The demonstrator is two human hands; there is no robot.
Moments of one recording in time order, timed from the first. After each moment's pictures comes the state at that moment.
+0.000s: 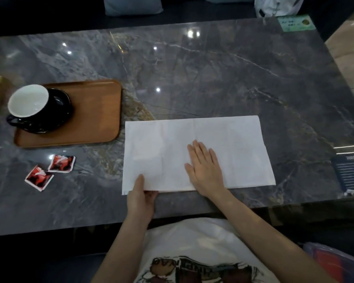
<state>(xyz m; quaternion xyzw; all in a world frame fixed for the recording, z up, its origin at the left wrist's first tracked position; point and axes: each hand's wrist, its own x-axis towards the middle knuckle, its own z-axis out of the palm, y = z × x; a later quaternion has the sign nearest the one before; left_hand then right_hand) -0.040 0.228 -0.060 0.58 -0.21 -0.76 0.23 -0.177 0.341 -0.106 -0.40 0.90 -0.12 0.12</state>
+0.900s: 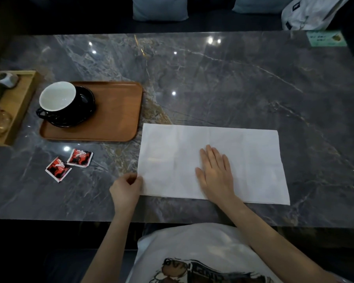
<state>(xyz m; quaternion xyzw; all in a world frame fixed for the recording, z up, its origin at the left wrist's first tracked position) -0.013 0.176 -0.053 0.61 -0.71 -0.35 0.10 -0.181 0.332 -0.093 -0.41 0.90 -0.12 0.09</state>
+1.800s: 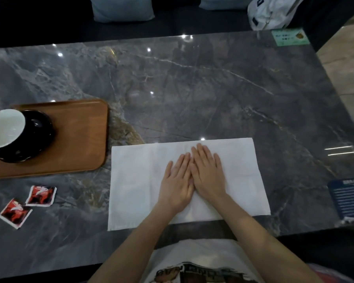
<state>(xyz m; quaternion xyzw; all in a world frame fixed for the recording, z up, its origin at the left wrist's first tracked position) -0.158 0.236 -0.111 0.13 -0.97 -0.18 -0.07 -0.244 0.327 -0.106 -0.35 0.92 -0.11 0.11</state>
